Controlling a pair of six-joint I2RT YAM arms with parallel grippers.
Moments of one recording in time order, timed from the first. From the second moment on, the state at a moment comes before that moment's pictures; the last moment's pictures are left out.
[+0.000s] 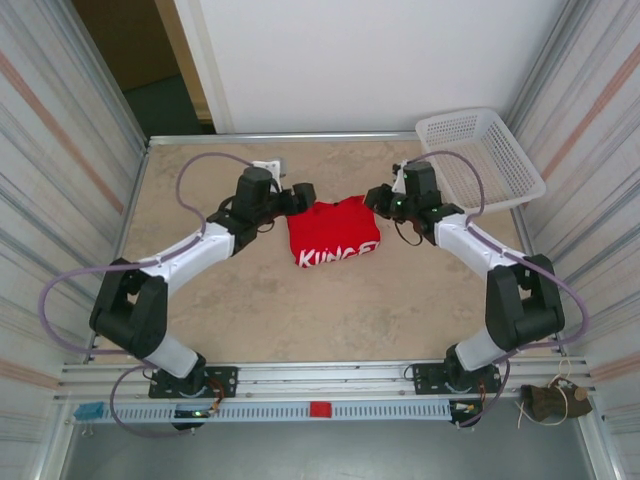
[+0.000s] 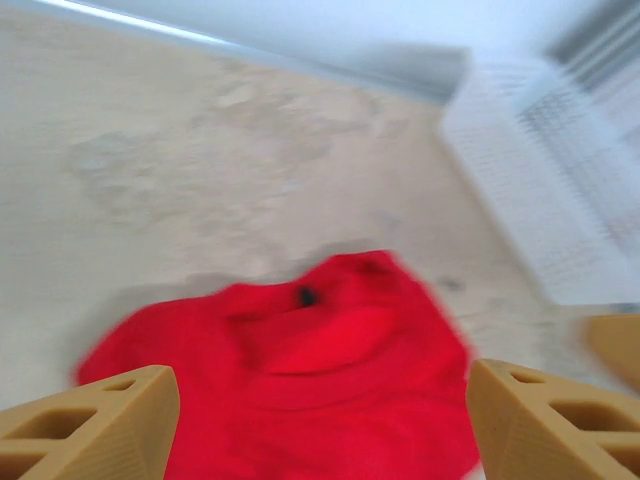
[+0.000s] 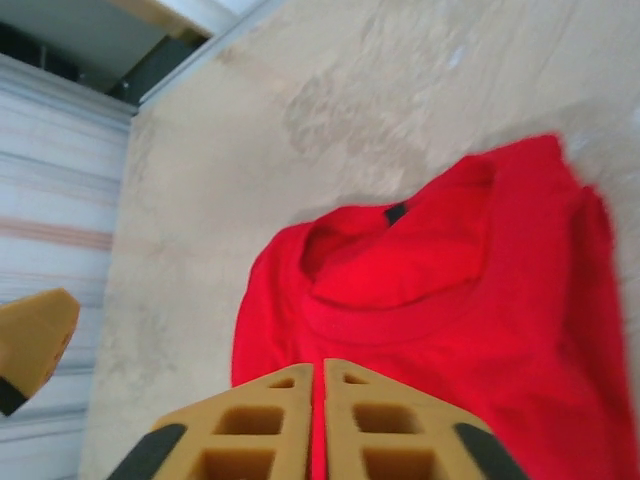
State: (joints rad) left arm -0.53 1.54 1.03 0.08 0.13 -0.56; right arm 0.33 1.55 1.00 -0.08 -0.37 0.73
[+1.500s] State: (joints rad) left arm -0.43 1.97 1.12 0.19 0.43 -0.69; right arm 0.33 1.92 1.07 0.08 -0.45 0.84
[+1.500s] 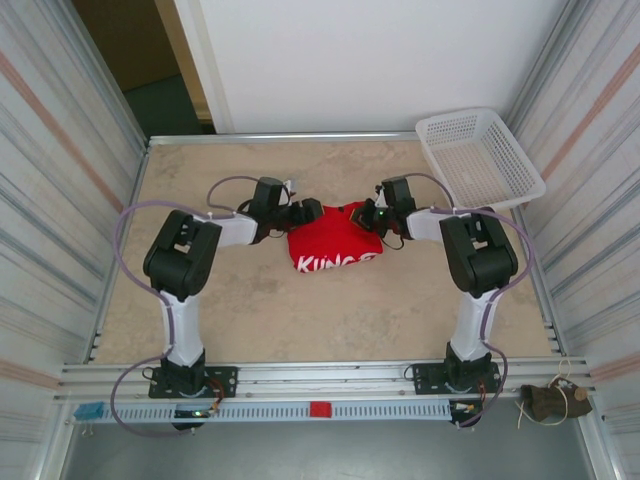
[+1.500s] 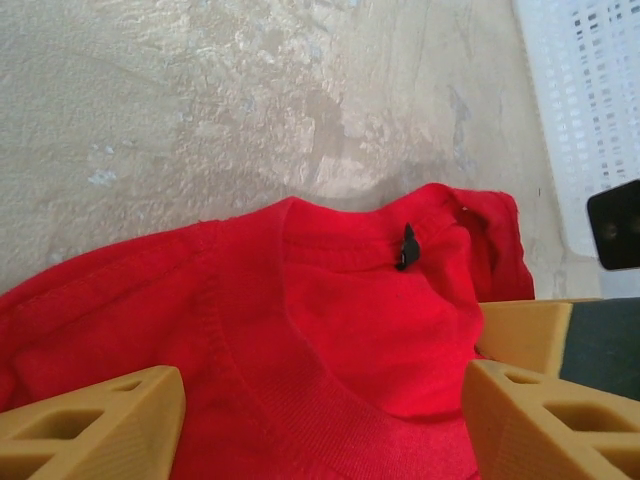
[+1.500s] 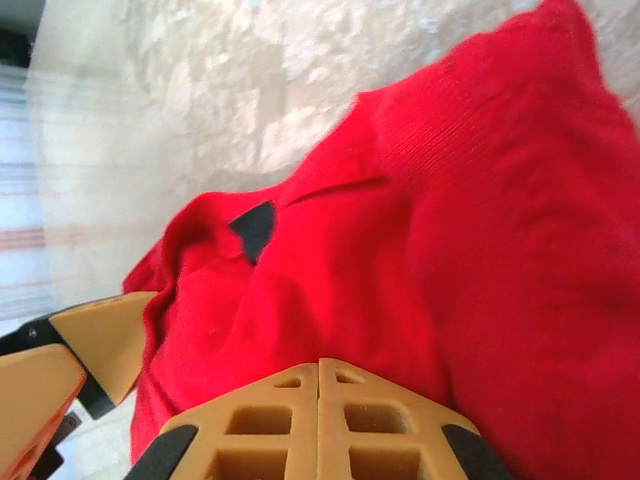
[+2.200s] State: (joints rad) left arm -0.38 1.73 0.94 -0.08 0.39 -0.66; right arm 0.33 1.81 0.98 -0.06 -0.44 0.74
